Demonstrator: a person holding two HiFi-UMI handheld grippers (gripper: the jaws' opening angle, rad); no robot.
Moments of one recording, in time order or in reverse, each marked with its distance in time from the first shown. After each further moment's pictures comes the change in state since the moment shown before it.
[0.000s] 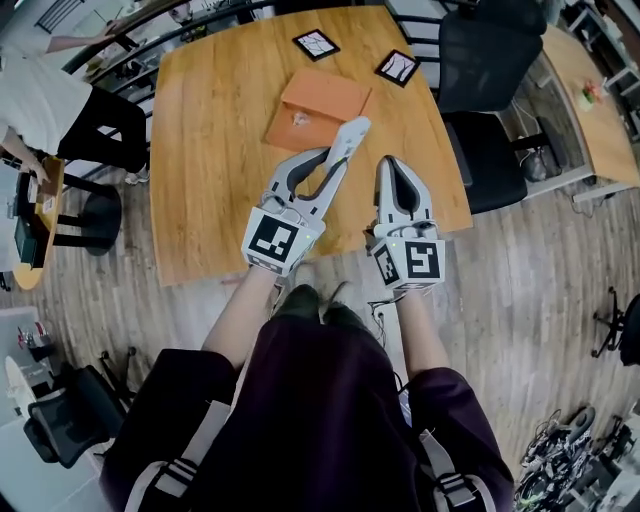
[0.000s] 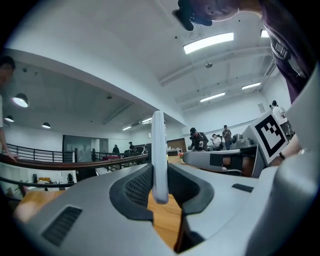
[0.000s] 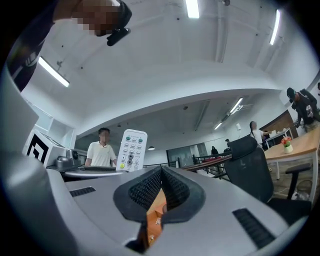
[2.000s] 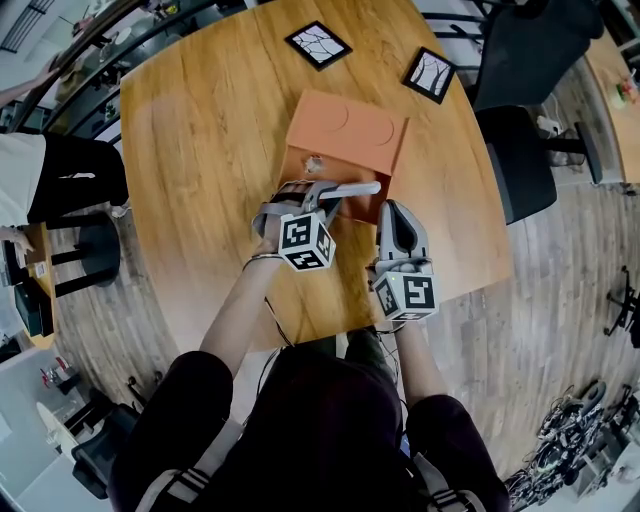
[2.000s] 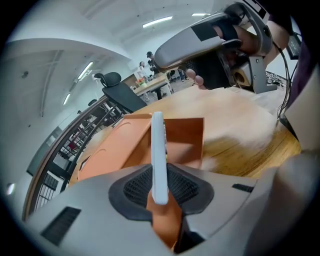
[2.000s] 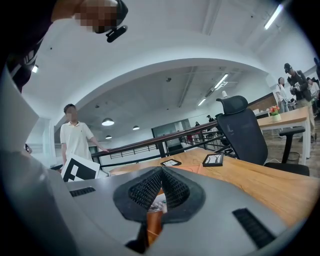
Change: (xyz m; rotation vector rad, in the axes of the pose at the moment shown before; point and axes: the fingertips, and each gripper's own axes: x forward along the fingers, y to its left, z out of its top) left arm 0.118 0.157 -0.331 0.573 0.722 -0.417; right arm 0.166 -0.046 -0.214 0.122 0.270 -0.177
